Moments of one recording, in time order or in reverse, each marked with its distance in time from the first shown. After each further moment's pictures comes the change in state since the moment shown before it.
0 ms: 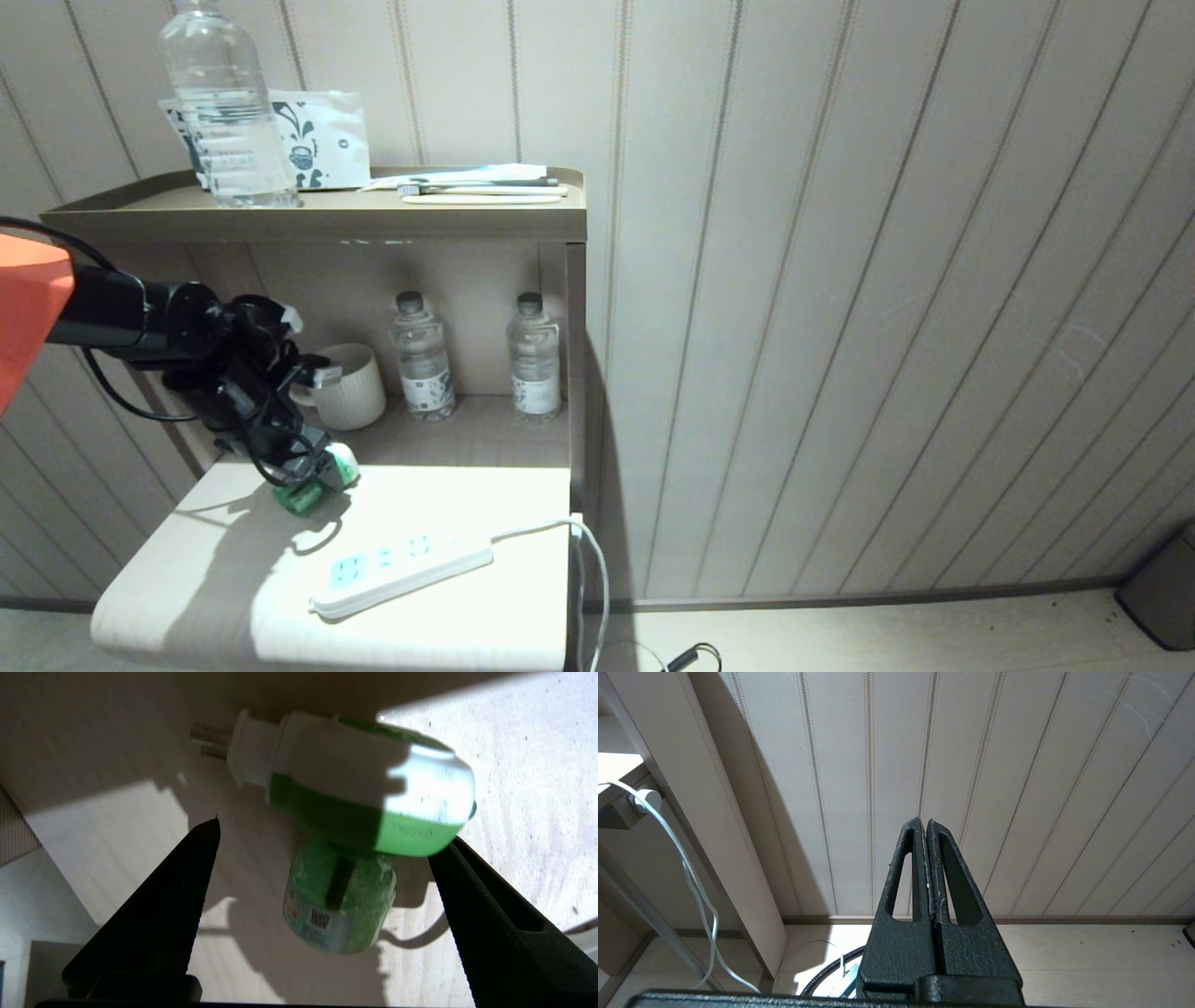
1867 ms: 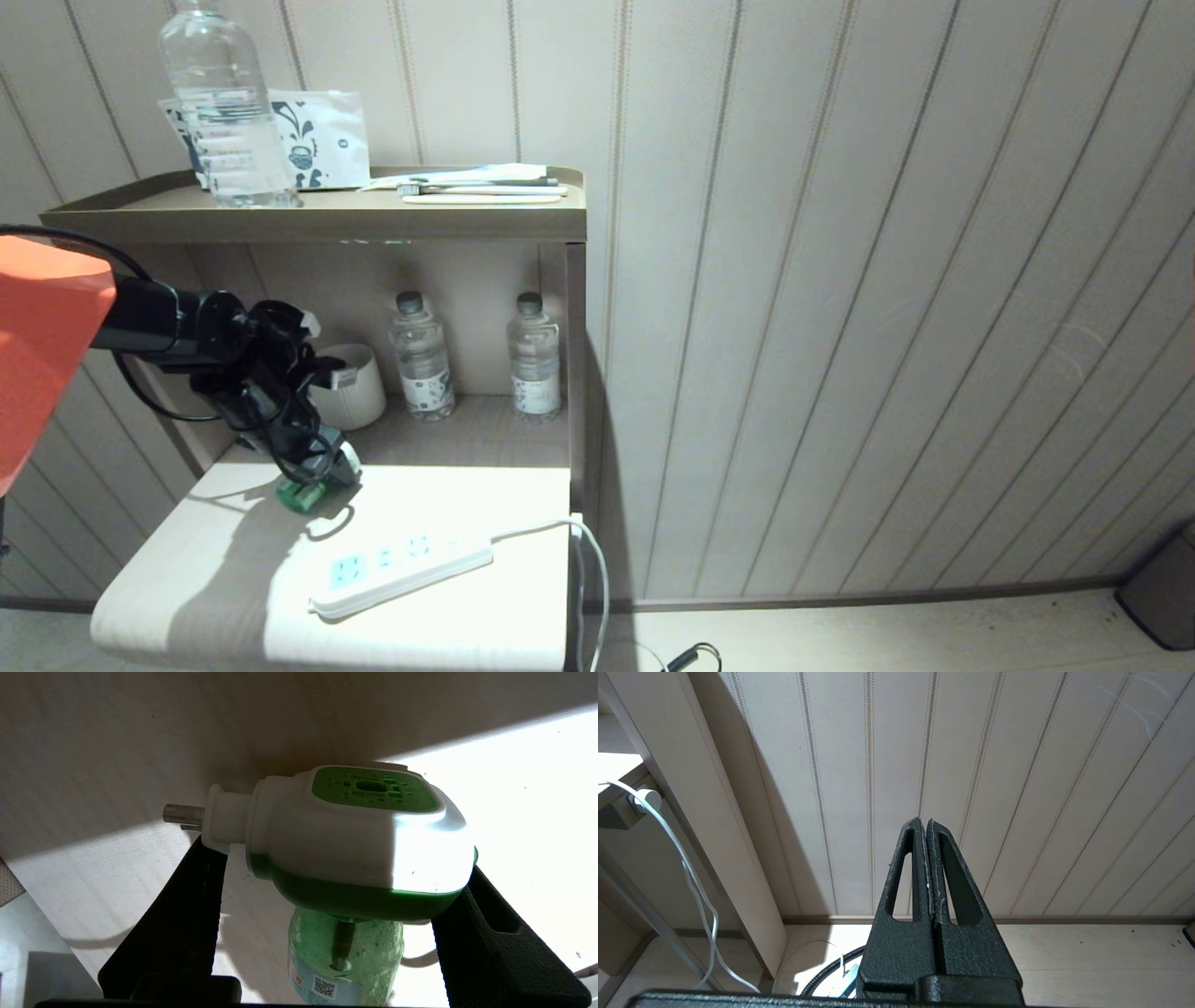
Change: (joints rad) left arm -0.011 0.057 -0.046 -0.016 -0.010 -0.010; right arm 0.000 0.000 0.000 0.000 -0.001 0.000
